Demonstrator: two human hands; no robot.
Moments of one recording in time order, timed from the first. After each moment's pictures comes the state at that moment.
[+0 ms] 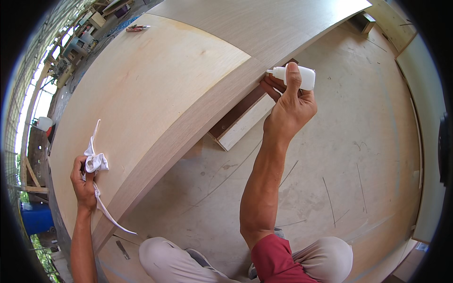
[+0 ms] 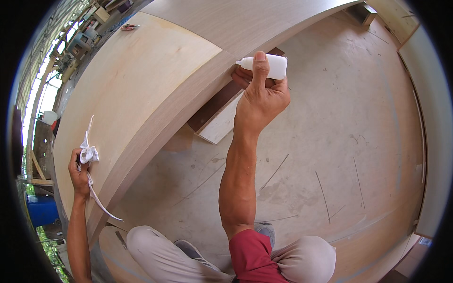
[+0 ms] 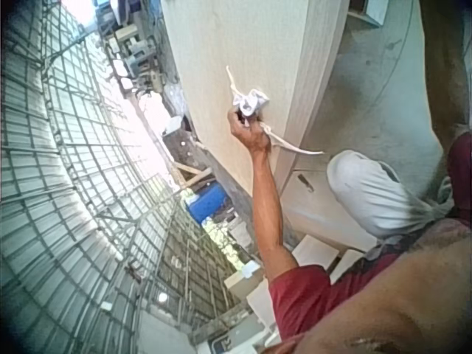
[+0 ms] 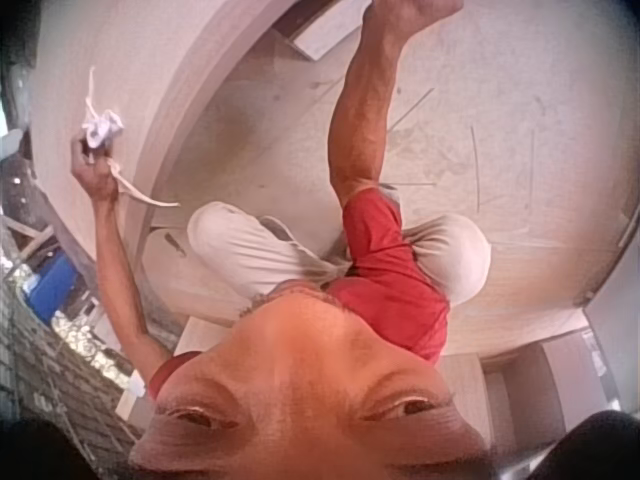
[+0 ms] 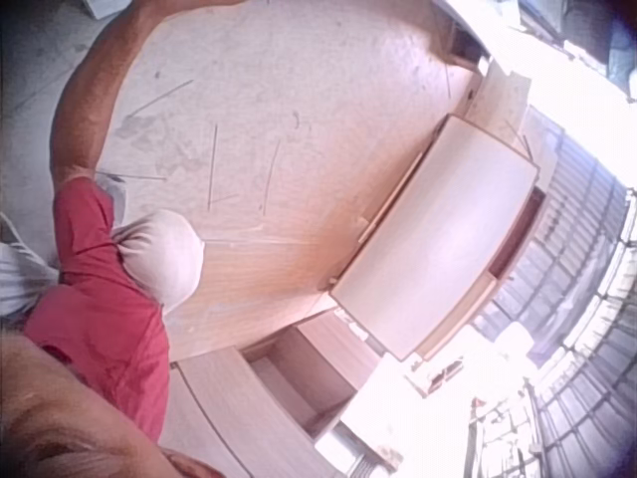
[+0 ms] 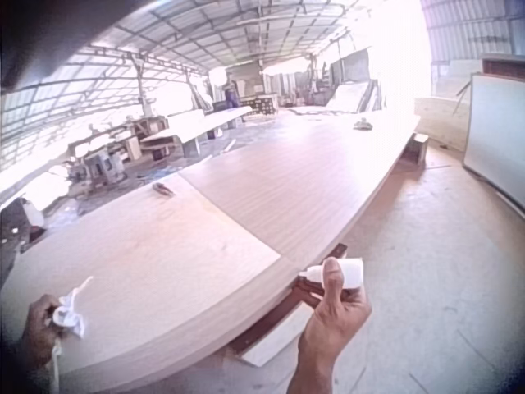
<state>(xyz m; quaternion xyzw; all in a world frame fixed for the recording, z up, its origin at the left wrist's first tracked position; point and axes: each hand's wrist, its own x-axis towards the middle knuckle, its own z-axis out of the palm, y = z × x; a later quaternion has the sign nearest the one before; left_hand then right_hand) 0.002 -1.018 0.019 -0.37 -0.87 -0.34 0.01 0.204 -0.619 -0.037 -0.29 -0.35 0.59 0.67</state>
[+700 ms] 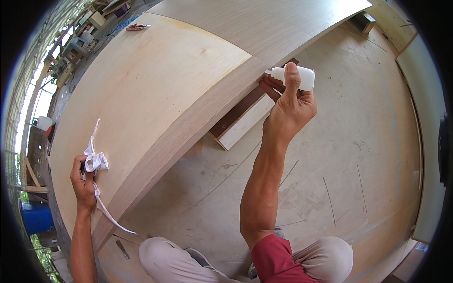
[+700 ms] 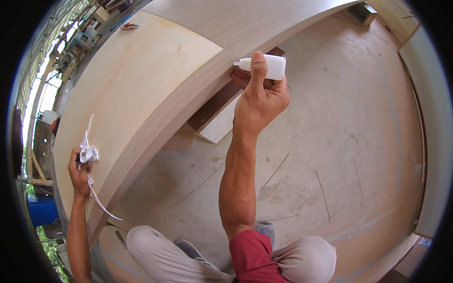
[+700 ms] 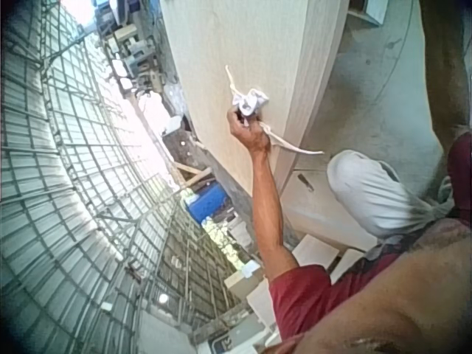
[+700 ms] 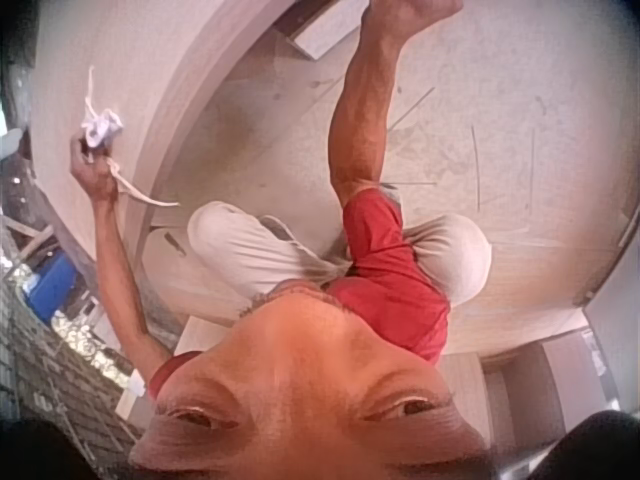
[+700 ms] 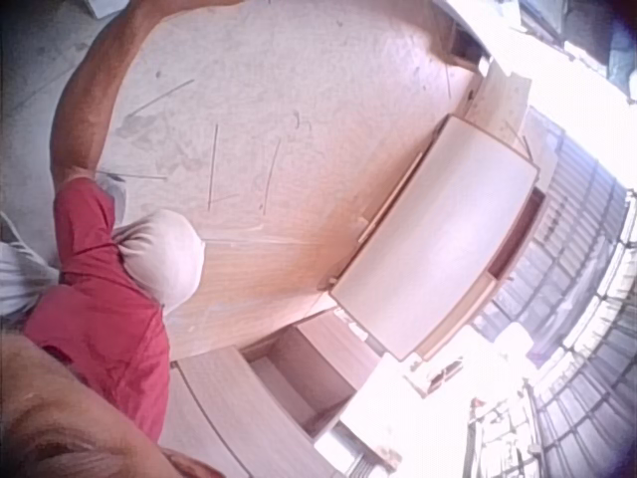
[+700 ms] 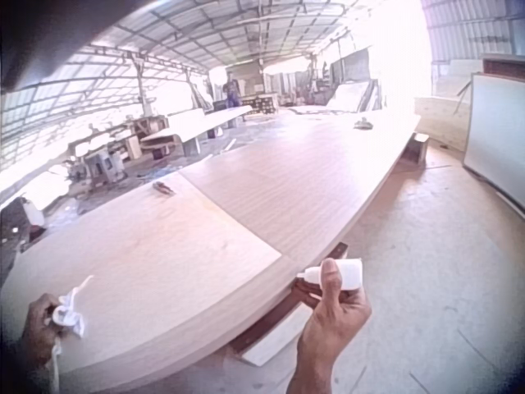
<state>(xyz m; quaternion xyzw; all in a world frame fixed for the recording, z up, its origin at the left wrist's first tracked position) 0.002 -1.018 0.018 -0.38 -0.86 -0.33 0.02 0.204 -0.625 -0.037 -0.29 -0.37 0.57 0.68</state>
